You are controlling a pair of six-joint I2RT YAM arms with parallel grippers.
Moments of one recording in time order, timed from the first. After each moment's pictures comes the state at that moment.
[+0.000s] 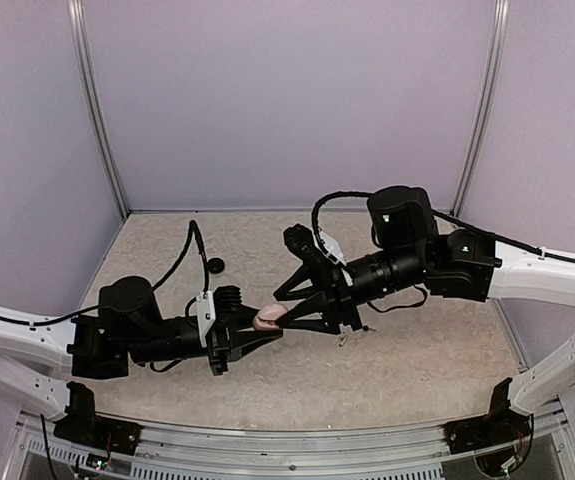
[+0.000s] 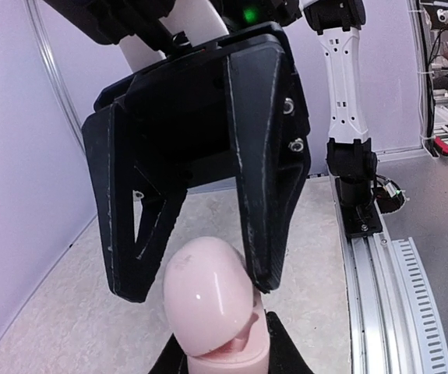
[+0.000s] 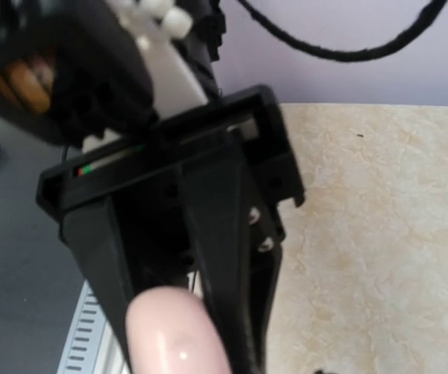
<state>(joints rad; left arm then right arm) -1.26 1.11 0.58 0.50 0.07 0.29 1.09 1.36 1.18 -0.21 -0.56 -0.17</state>
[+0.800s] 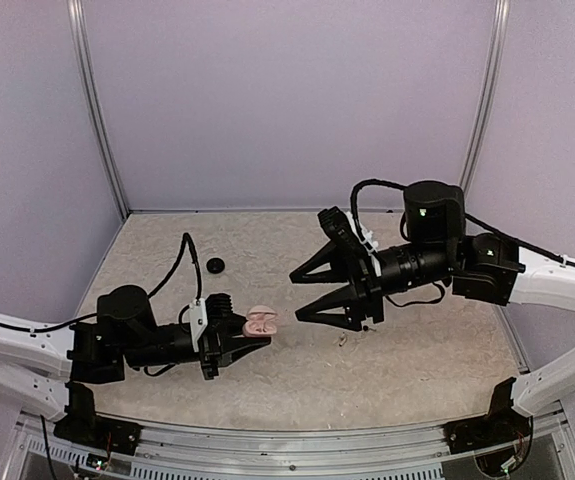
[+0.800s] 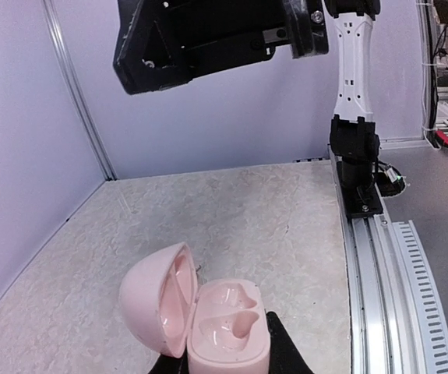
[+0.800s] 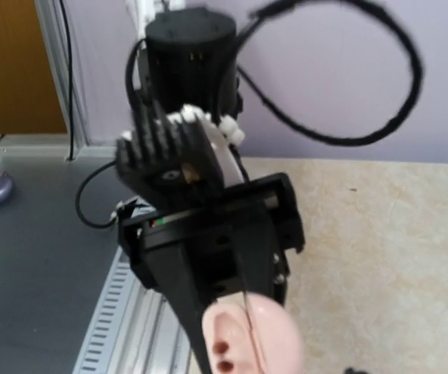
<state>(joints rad) -1.21 1.07 0.48 0.52 0.10 0.25 1.05 1.25 1.10 -0.11 -0.62 -0.14</state>
